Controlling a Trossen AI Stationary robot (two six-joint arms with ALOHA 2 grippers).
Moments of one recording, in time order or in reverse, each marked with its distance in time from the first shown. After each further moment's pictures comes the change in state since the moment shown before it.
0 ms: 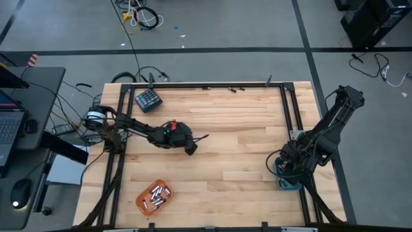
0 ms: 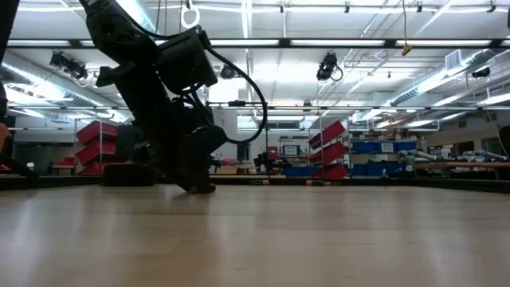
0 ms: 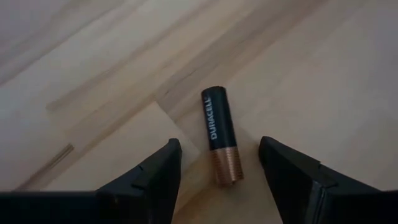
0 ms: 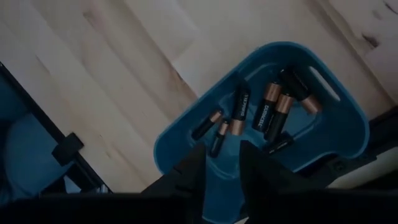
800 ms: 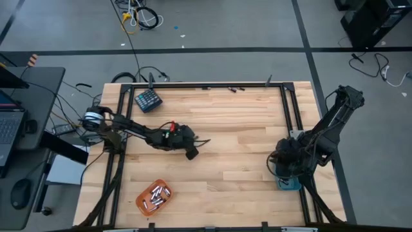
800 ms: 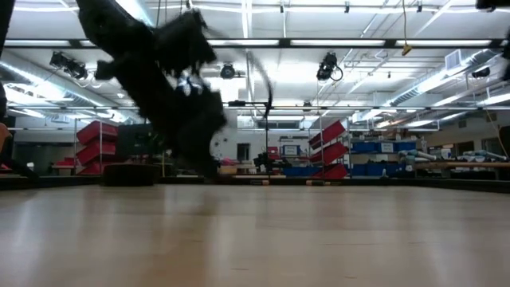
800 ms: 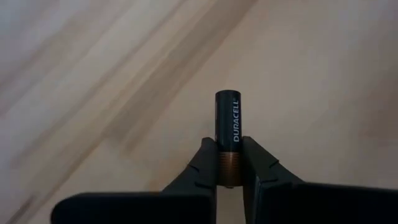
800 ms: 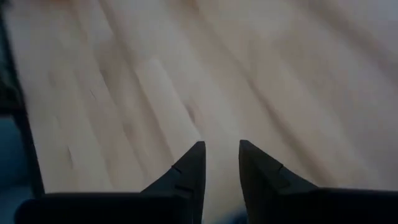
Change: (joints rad) left arm -0.036 -0.028 -0.002 0.108 0.017 0.208; right arm 0.000 0.000 0.000 0.079 0.463 -0.217
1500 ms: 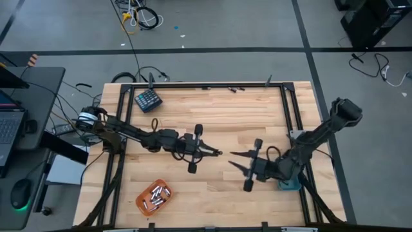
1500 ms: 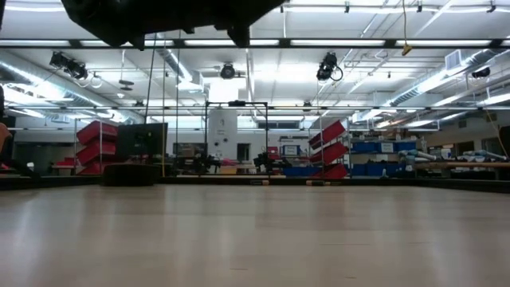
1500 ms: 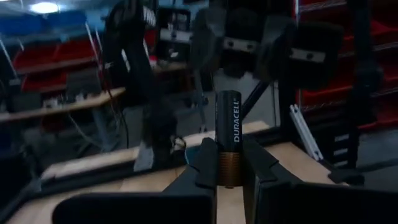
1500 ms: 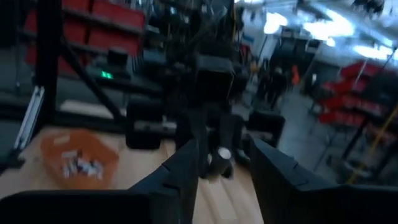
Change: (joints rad) left arm -0.092 -0.074 0.006 0.983 0.438 0.736; right arm -0.212 0.408 0.000 1.617 0.477 -1.664
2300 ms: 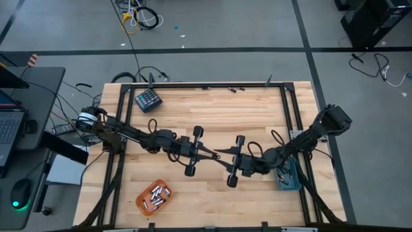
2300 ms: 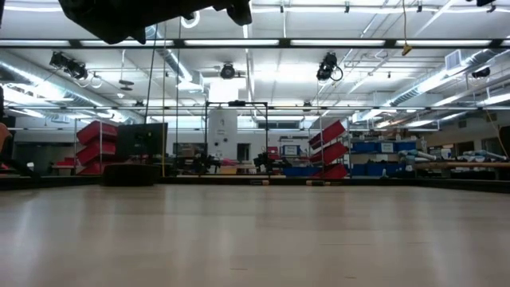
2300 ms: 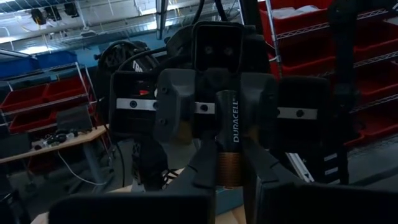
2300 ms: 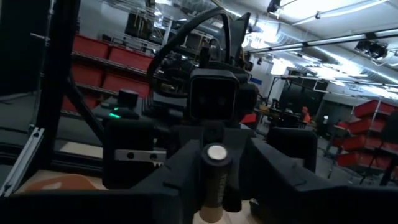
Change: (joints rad) left arm -0.019 -0.001 0.001 0.116 0.063 0.073; right arm -0.189 0.231 0.000 0.492 -0.306 -0.161
